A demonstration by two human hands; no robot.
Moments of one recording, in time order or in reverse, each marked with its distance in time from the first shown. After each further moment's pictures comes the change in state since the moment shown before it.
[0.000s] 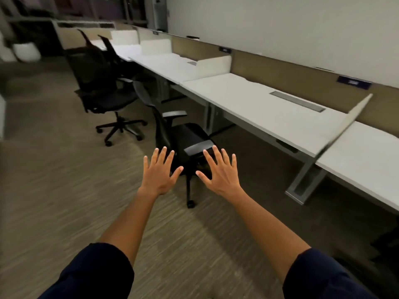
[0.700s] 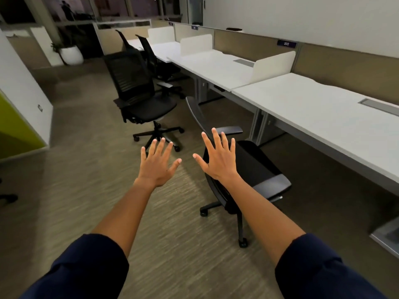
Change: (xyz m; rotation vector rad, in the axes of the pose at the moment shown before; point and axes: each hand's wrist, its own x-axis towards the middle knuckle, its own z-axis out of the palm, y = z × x) left_hand 0.315 -0.344 -0.038 0.161 0.001 -0.102; right_hand 0.449 -0.206 0.110 0.103 0.096 -0.085
